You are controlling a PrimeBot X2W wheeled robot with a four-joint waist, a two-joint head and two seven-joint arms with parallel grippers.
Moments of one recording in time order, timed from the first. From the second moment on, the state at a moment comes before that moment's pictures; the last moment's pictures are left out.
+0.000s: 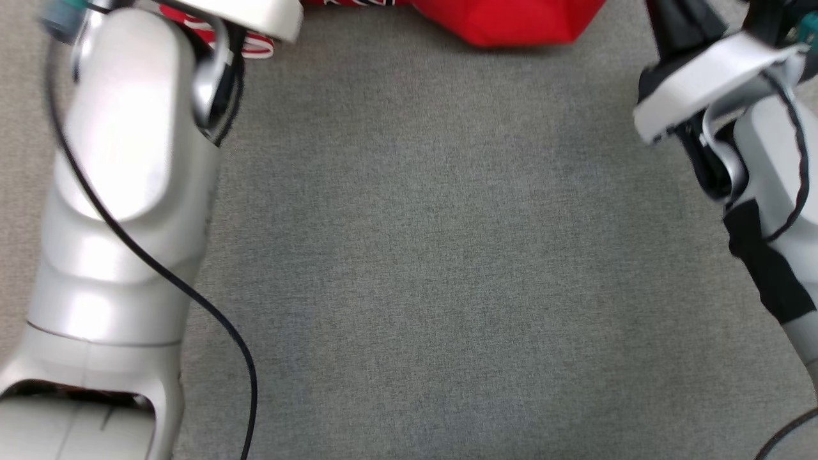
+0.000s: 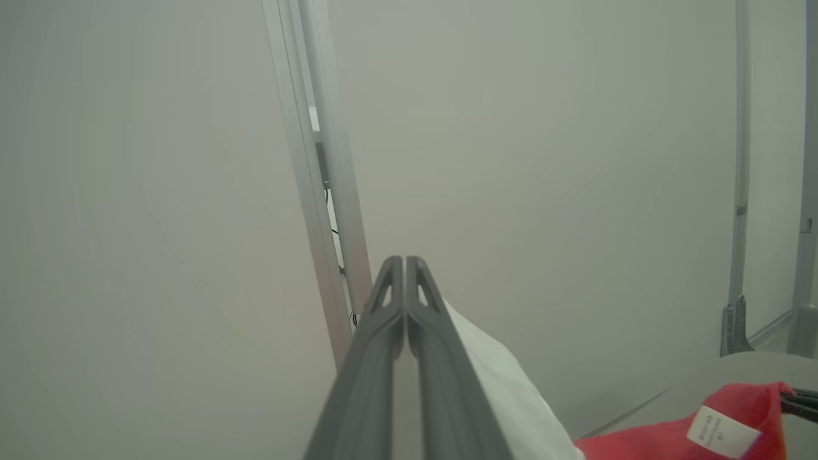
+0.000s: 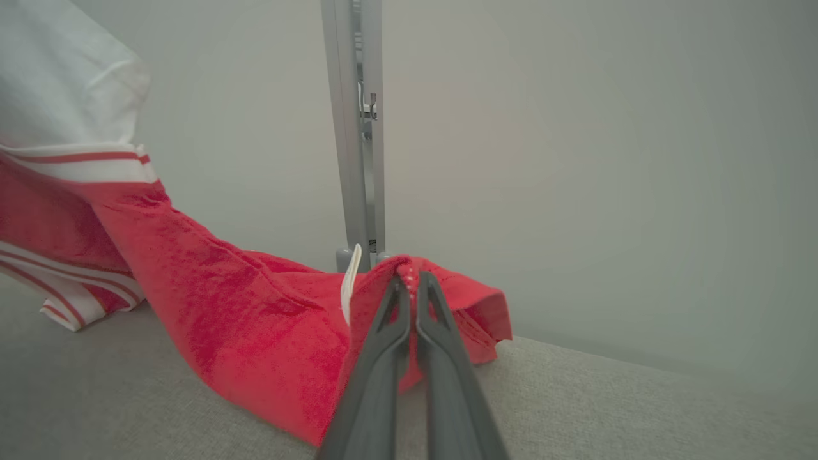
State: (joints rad) left arm -1.11 0.05 -0.20 0.48 -0.11 -0.09 -0.26; right arm -1.09 -0.26 0.52 0.74 0.49 0.13 -0.26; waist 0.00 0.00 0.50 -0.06
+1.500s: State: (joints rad) left arm -0.50 0.30 -0.72 0.45 -0.03 -0.13 -0.26; right arm -0.66 -0.51 0.98 0.77 0.68 0.13 -0.26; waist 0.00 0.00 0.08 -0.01
